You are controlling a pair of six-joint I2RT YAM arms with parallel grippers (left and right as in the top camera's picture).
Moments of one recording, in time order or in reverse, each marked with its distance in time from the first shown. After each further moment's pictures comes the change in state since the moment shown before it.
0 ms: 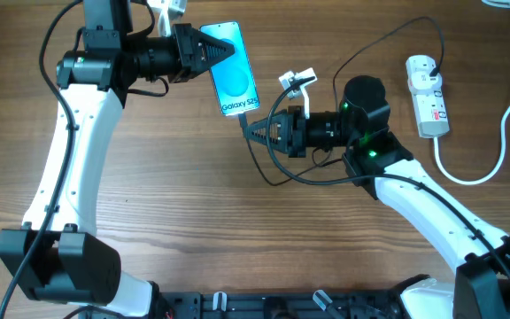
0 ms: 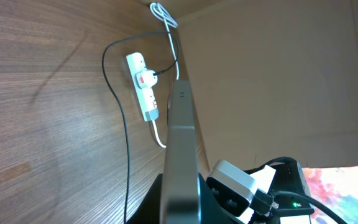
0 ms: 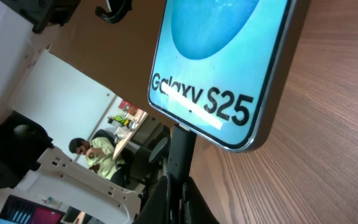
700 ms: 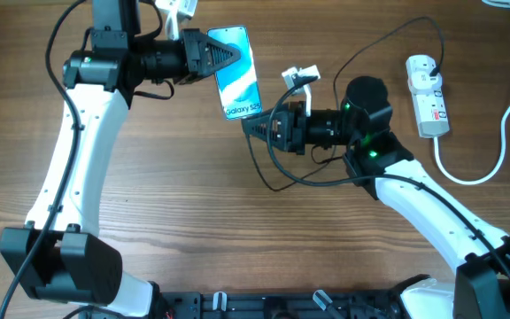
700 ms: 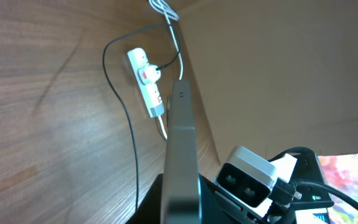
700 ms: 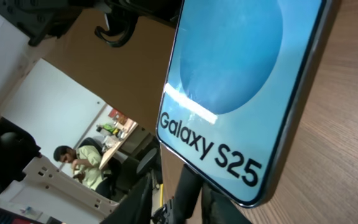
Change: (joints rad) left arm -0.025 0.000 -0.002 -0.007 -0.018 0.074; right arm -0.003 0.000 -0.006 0.035 0.049 -0.030
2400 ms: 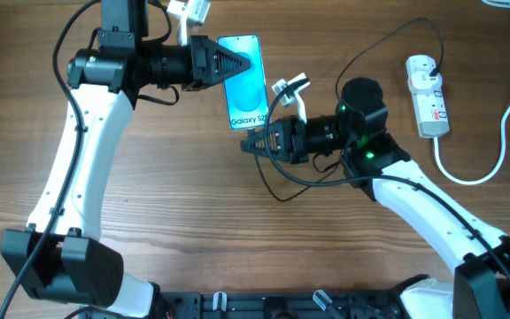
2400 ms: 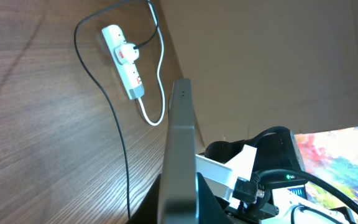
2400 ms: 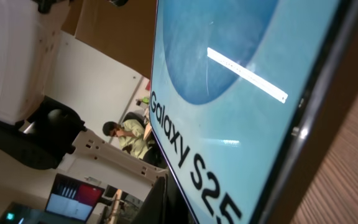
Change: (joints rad) left arm -0.032 -0.004 0.020 -0.116 0.075 0.057; right arm 0.017 0.002 -0.002 0.000 -0.180 0.160
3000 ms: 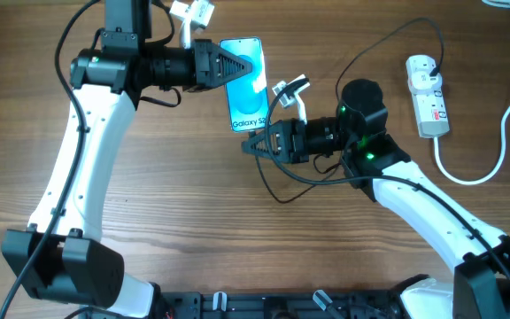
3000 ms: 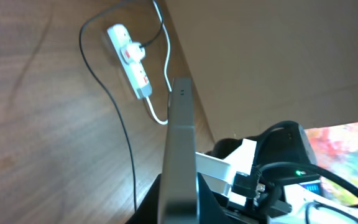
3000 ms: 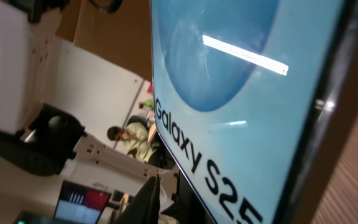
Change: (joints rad) left arm -0.013 -0.002 0.000 0.003 -0.033 0.047; right arm -0.006 0.000 -0.009 -0.012 0.007 0.039
